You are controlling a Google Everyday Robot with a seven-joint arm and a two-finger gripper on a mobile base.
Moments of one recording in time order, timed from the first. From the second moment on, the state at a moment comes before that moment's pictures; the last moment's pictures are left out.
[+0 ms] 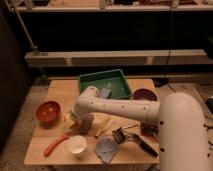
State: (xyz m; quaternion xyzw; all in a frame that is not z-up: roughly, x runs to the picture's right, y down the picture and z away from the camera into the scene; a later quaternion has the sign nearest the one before) arm -0.199 0.164 0.856 0.15 -0.34 -0.87 0.32
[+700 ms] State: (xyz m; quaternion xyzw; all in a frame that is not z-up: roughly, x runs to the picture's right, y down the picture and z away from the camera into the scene) arm -0.203 0.169 0.859 0.17 -0.37 -0.85 0.35
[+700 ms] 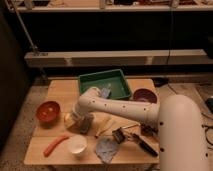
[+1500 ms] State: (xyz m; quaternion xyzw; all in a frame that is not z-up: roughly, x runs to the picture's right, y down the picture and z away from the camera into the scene) arm -0.213 0.065 0.761 0.22 -0.33 -0.85 0.35
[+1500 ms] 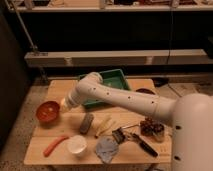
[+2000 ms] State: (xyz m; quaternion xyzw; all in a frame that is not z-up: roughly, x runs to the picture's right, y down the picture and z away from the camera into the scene) arm -0.212 0.044 0.741 0.23 -0.32 -0.85 0.36
